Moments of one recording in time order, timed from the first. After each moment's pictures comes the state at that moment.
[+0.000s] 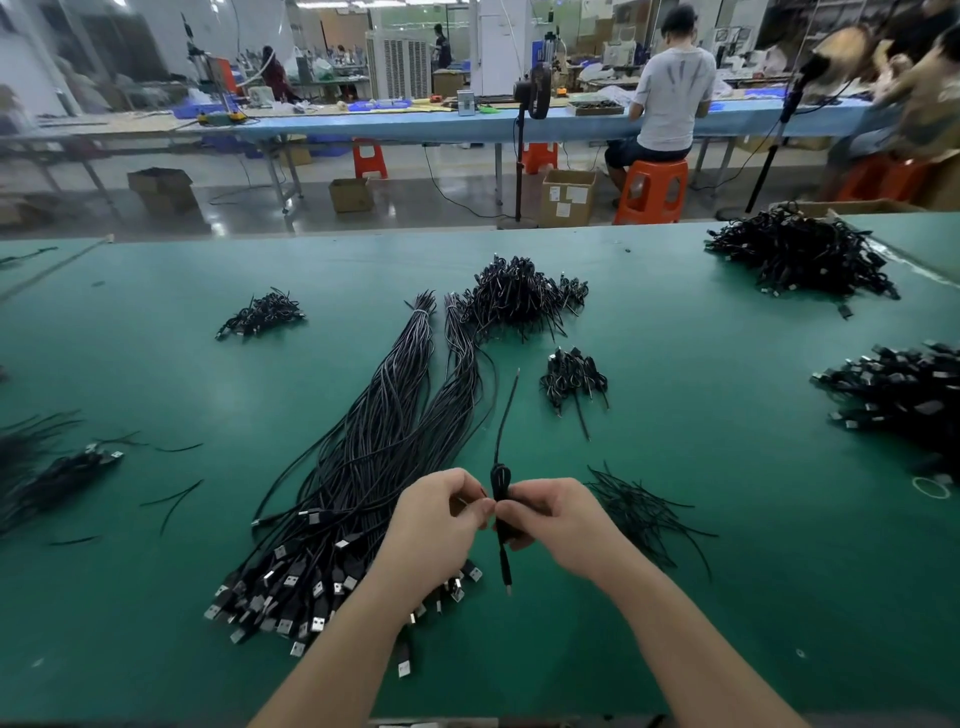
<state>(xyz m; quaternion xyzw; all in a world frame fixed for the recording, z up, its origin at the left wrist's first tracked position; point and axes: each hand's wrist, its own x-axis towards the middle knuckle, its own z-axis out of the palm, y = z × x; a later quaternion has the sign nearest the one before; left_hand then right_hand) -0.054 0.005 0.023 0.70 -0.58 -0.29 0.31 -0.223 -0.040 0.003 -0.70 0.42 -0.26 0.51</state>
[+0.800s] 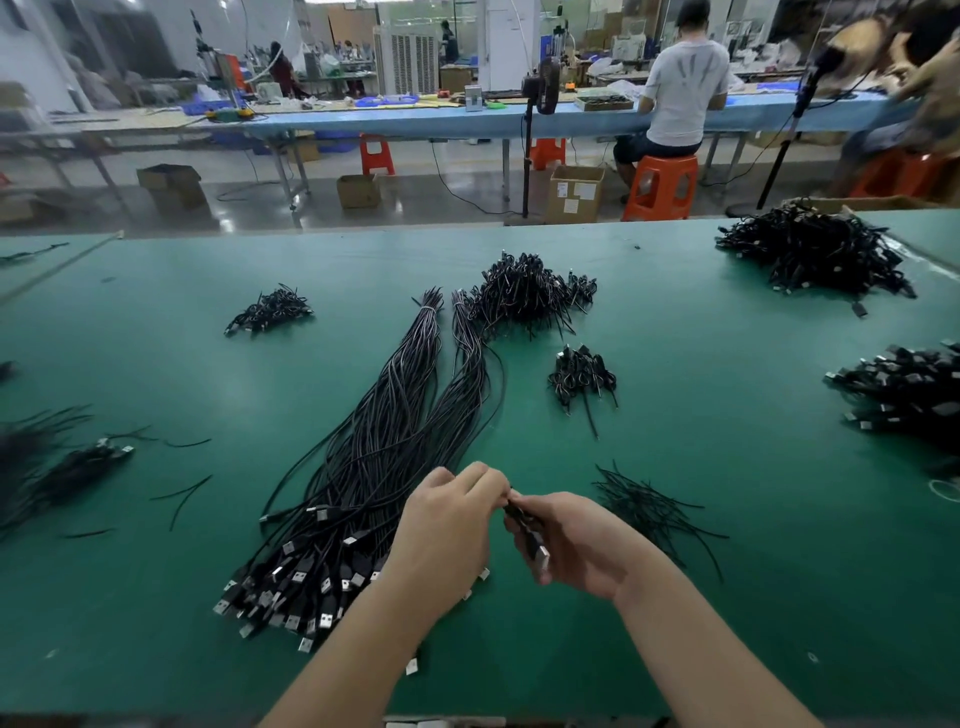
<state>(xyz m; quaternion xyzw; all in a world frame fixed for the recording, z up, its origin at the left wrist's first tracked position) -0.055 0.007 0.012 0.56 -0.77 0.06 0.30 -0.220 -0.044 0.001 -0.39 0.40 -0.18 0.81</state>
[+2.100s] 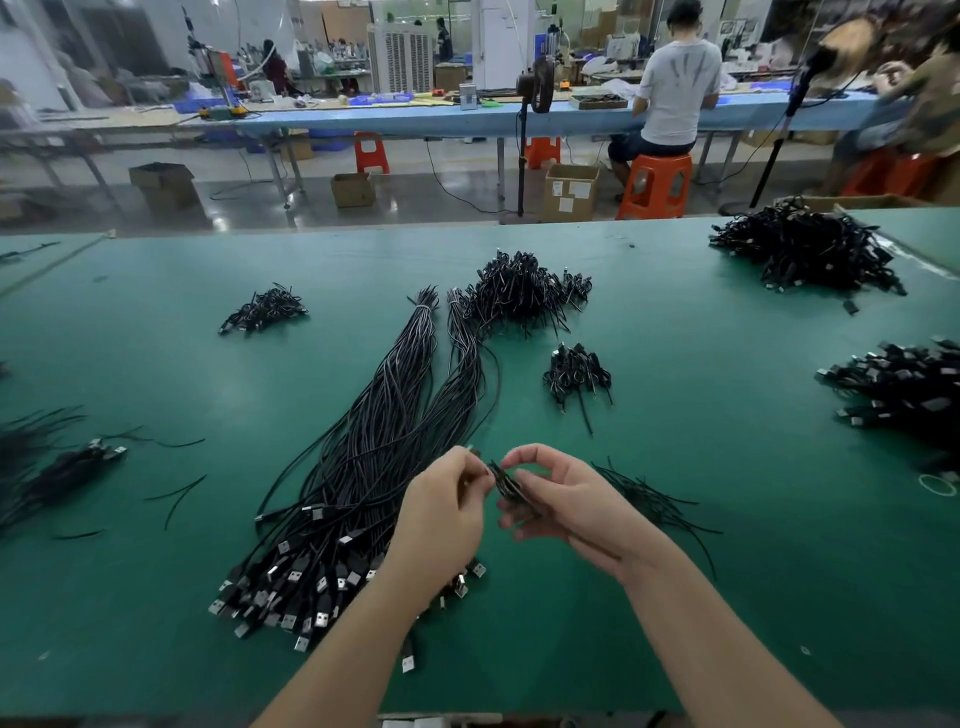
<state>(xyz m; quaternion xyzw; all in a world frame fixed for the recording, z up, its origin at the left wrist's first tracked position) -0.056 -0.002 0.013 0.65 -0.62 -0.21 0.39 -0.223 -0.051 0.014 -0.46 0.34 -0.30 0.76</state>
